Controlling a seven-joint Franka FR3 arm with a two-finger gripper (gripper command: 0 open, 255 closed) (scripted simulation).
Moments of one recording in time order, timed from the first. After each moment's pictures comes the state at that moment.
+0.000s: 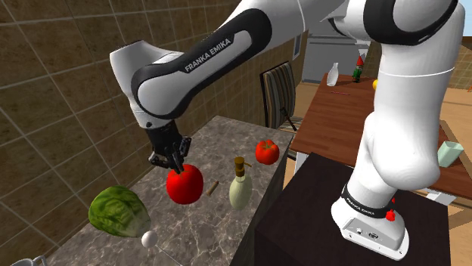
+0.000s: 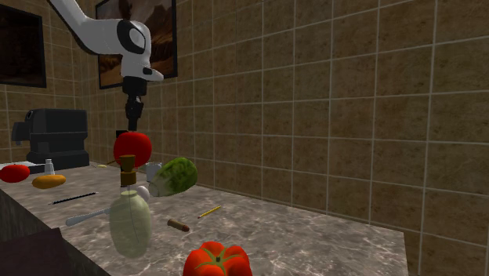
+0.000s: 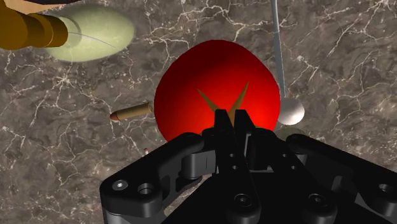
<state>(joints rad) 0.35 0.19 0.30 -1.88 -0.02 1.97 0.72</state>
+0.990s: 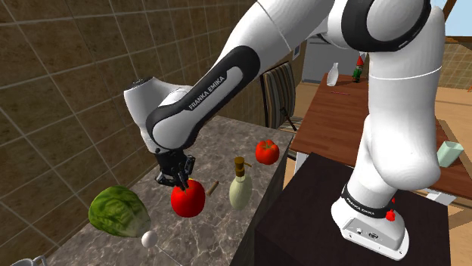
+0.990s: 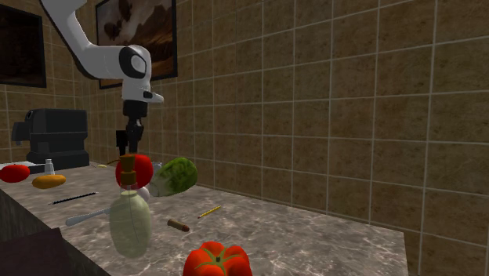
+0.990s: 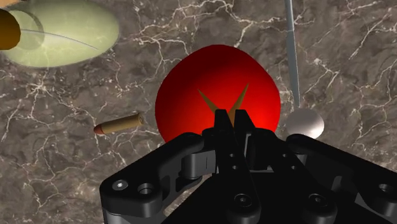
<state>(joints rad) 0.36 0.28 0.29 -1.96 -0.05 2.14 0.74</state>
